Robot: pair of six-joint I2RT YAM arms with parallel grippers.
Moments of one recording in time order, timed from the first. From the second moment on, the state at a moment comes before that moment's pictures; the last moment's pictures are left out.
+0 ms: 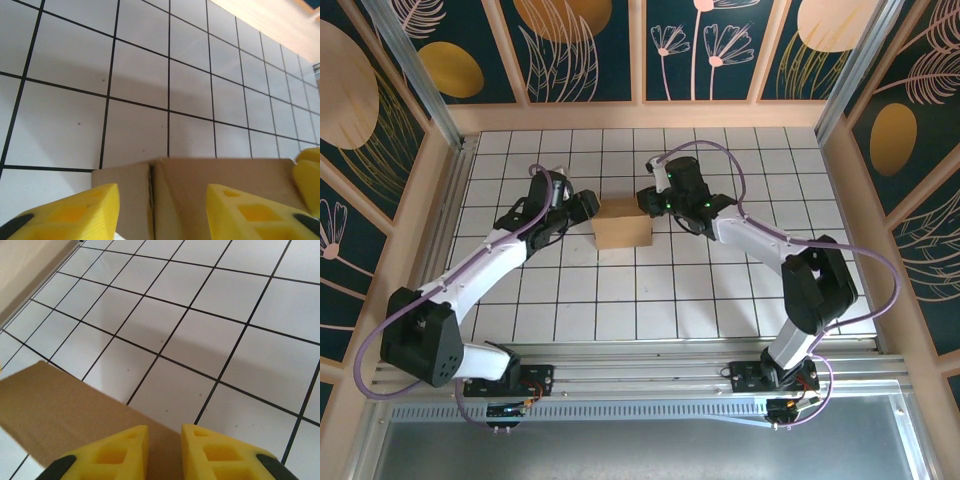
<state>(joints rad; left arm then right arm) -0.42 1.39 0.99 -0.26 0.05 -0.72 0.63 1.66 1.20 -0.12 -0.16 0.21</state>
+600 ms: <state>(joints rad) -0.41 1.40 0.87 -0.07 0.12 -0.73 0.55 1.61 1.21 -0.26 -0.17 0.40</state>
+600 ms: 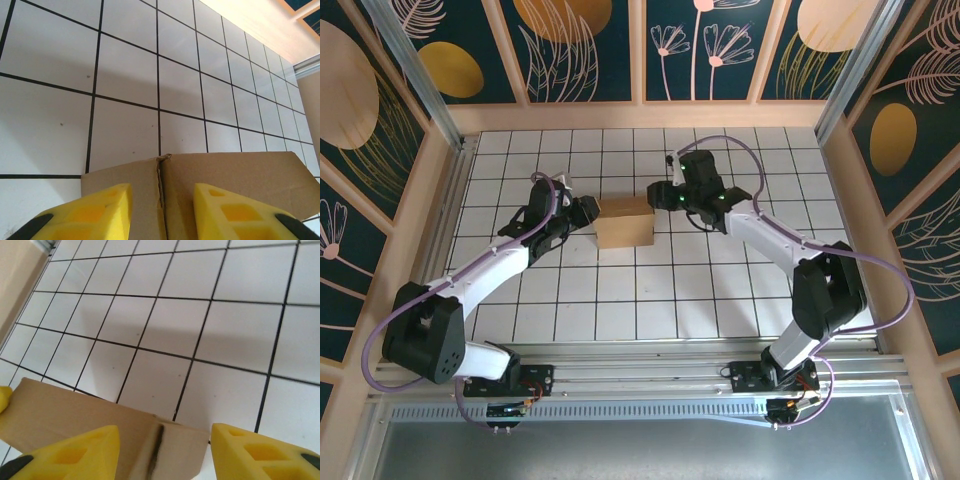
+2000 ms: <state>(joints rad) -0.46 1.12 0.45 -0.13 0.41 -0.73 0.84 1.21 0.58 -0.13 -0.12 0.77</state>
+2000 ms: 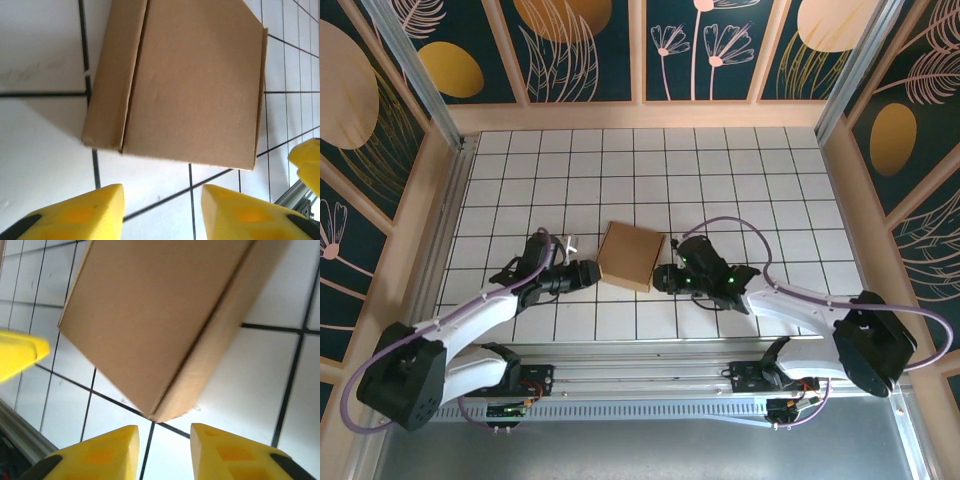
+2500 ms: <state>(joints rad) -0.46 1.40 0.60 -0.01 0.25 -0.68 0.80 1.51 0.58 0.23 -0.09 1.06</state>
